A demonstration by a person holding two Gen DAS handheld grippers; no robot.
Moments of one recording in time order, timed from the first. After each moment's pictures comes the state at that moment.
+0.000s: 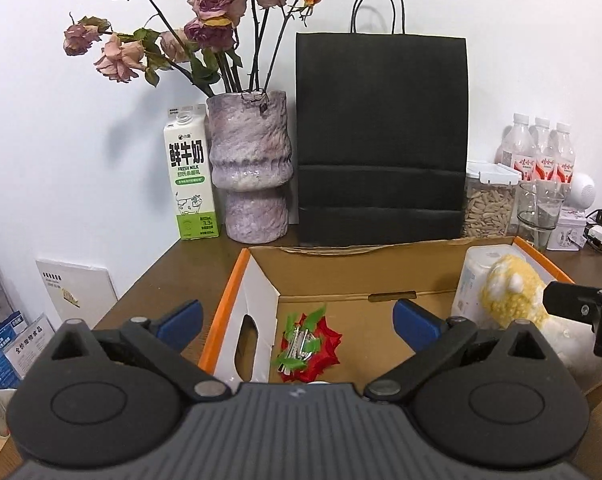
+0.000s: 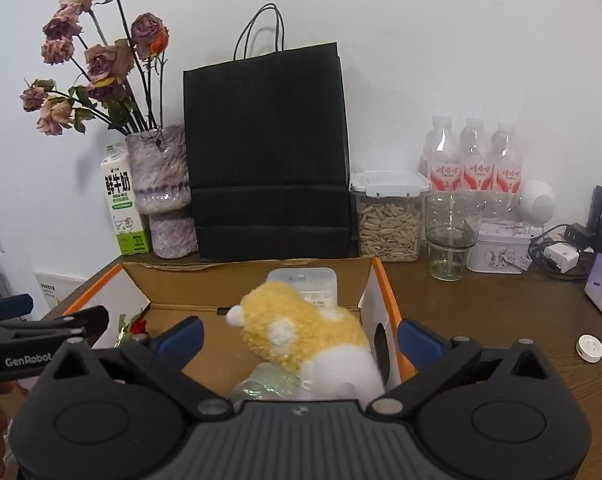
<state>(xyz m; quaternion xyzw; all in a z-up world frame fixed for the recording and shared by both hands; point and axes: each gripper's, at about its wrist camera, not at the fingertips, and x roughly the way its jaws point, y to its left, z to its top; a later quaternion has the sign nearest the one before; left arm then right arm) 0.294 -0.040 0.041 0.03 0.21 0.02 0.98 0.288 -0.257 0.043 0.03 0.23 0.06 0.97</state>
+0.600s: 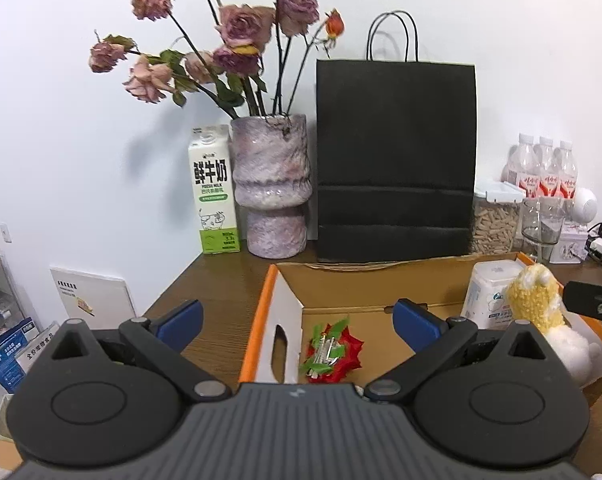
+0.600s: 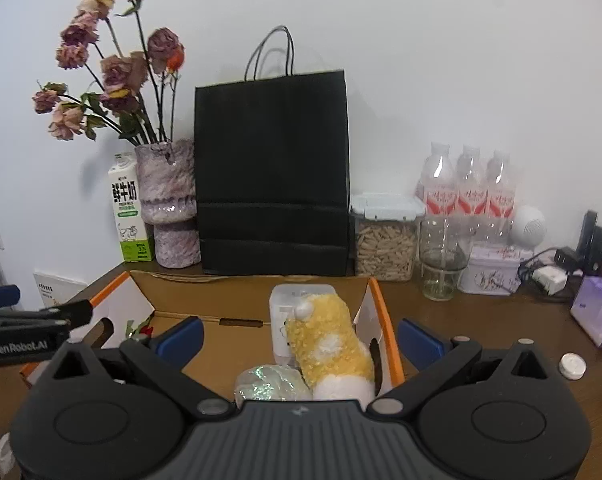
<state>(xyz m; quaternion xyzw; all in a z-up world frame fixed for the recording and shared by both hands) 0.264 -0.021 0.062 0.02 0.19 0.04 0.98 0.262 -0.250 0.061 0.01 0.20 0.05 0.98</state>
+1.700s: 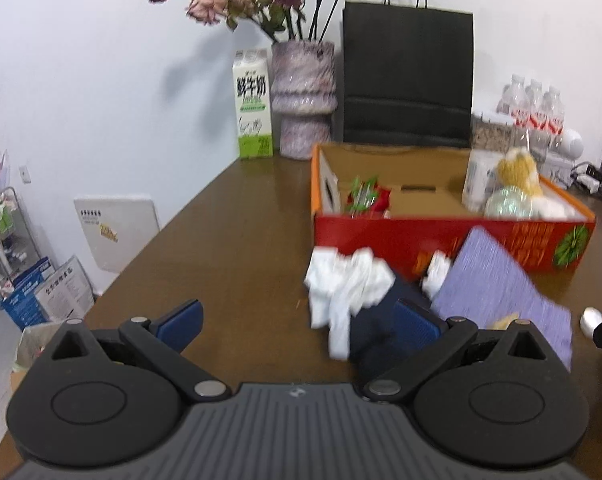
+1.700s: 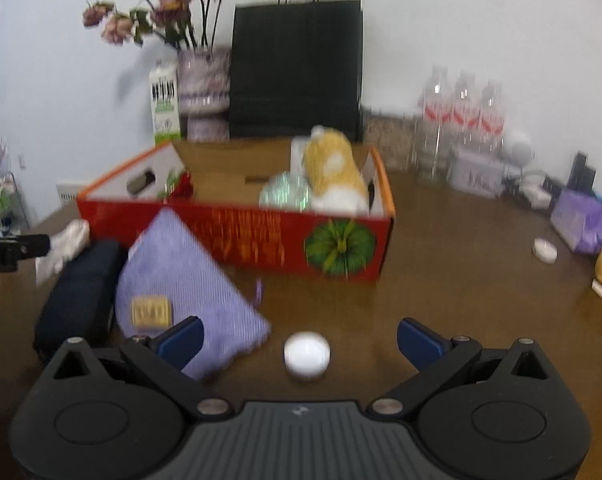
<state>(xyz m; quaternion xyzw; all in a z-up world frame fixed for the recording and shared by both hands) 0.141 0.026 0.010 0.01 0.28 0.04 0.96 0.137 -0.262 -0.010 -0.02 0.32 0.08 0.94</state>
